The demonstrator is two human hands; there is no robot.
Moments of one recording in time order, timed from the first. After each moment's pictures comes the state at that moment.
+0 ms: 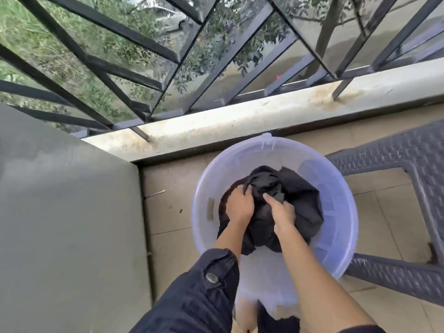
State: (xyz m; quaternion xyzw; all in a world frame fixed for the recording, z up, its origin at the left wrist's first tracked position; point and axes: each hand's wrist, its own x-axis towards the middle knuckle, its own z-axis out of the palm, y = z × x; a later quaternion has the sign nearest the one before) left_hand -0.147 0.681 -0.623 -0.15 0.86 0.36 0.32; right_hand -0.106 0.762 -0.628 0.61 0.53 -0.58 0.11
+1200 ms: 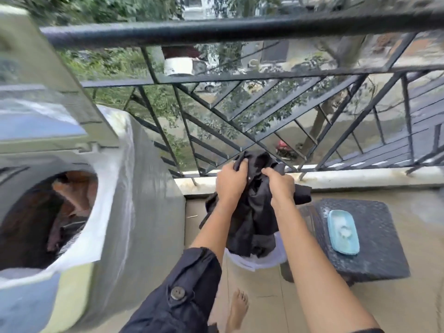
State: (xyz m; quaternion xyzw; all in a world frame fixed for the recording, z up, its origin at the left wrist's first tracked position) left_hand -0.124 0.600 -0.038 -0.13 0.85 0.50 0.11; right_hand -0.096 0.694 -0.020 0.48 0.63 -0.61 0.02
